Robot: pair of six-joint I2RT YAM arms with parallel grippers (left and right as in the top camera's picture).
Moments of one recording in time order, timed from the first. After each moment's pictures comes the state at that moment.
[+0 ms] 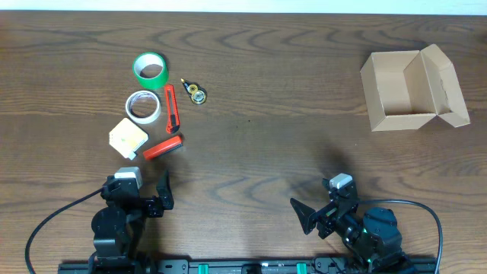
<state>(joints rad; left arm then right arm) 0.00 0.01 0.15 -0.44 0.15 -0.08 0.38 0.02 0.16 -0.58 -0.28 0.20</state>
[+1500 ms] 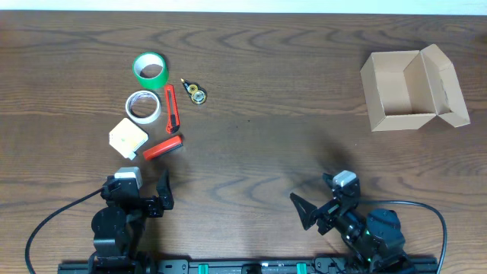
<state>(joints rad) 0.00 0.01 0.15 -0.44 0.15 -0.08 0.38 0.02 0.16 -0.48 -0.26 0.25</state>
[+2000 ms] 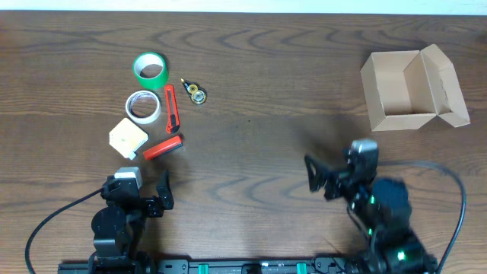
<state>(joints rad) 0.00 0.01 0.15 -0.44 0.15 -0.08 0.27 0.52 0.40 -0.29 -0.12 0.31</state>
